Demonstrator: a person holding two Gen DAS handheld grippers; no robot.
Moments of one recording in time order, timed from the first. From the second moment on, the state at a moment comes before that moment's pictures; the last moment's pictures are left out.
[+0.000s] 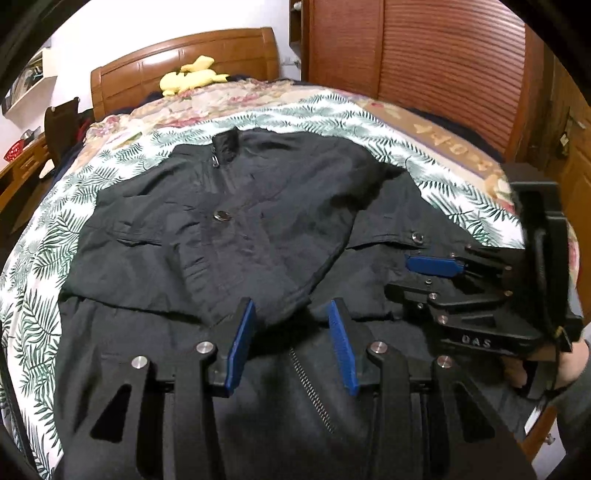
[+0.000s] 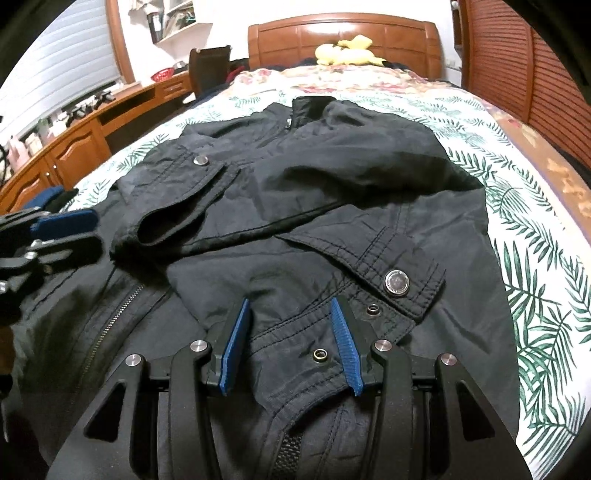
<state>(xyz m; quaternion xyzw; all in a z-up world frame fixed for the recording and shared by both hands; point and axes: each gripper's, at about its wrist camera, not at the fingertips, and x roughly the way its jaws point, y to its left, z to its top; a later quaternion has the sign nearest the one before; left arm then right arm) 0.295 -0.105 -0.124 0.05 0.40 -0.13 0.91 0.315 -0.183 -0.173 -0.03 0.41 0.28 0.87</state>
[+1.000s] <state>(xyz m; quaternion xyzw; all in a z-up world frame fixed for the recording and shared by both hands) 0.280 -0.060 -0.106 0.09 0.34 -0.05 0.93 0.312 -0.180 -0.173 -0.03 0.41 0.28 0.87</state>
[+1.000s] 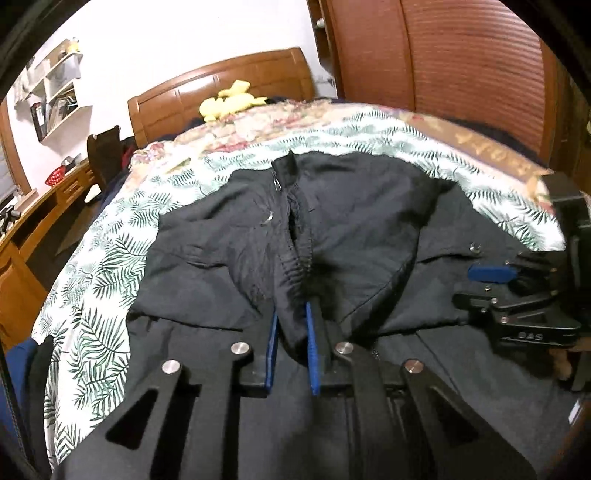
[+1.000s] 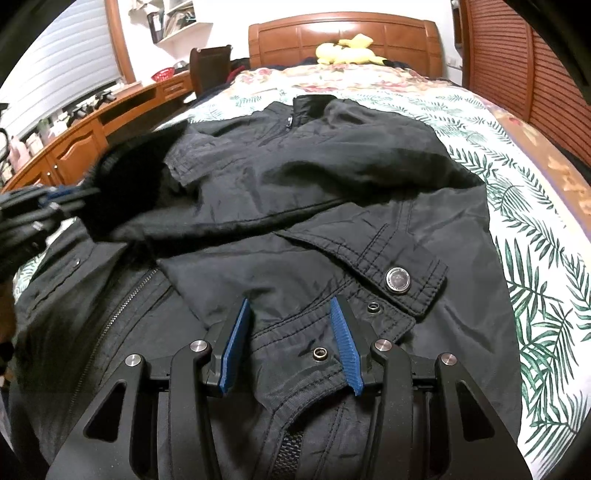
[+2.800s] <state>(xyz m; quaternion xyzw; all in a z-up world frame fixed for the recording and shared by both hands) 0.110 0.064 -0.149 -0.01 0.38 -0.01 0.93 0.305 -0.180 -0.171 -0.03 0.39 0.27 0.88</state>
